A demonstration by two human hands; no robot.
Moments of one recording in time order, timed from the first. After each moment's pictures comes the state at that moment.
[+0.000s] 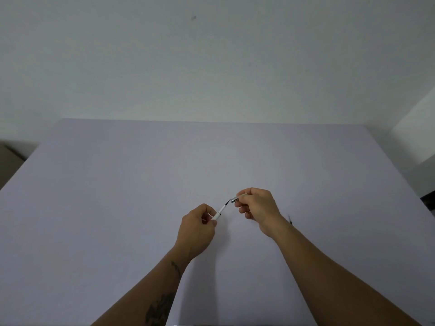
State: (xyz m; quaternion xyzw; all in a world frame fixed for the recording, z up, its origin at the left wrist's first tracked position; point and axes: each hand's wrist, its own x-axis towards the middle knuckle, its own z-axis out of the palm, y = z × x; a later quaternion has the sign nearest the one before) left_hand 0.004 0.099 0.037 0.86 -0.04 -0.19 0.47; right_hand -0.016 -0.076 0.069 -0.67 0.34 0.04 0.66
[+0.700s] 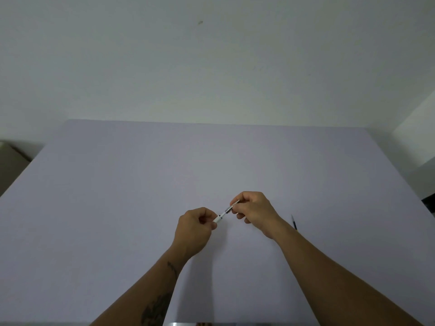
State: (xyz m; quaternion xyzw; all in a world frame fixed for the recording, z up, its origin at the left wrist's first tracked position) left_hand 0.004 0.120 0.042 0.86 -0.03 -0.19 0.48; right_hand -0.024 -0.057 0.079 -0.77 0.25 0.09 0.57
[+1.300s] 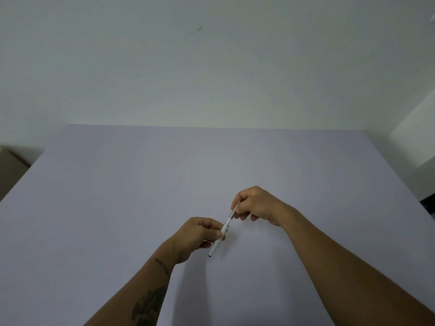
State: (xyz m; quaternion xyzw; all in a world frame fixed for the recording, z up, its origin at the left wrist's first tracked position) left_hand 0.016 0.133 0.053 0.69 -0.04 -0.45 0.57; right_hand -0.006 -0.074 0.107 -0.81 0.17 0.22 0.52
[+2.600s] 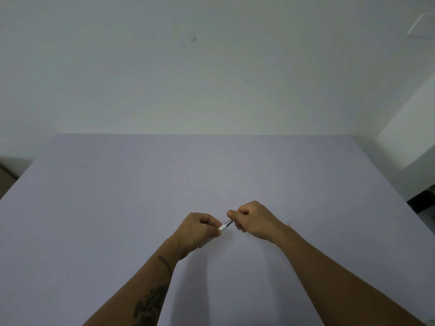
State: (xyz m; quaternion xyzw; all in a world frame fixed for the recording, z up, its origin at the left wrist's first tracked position) left_hand 0.034 0.125 0.062 0.77 -0.09 -0.37 0.52; right_hand -0.023 -0.060 0.082 -0.86 0.21 0.13 0.45
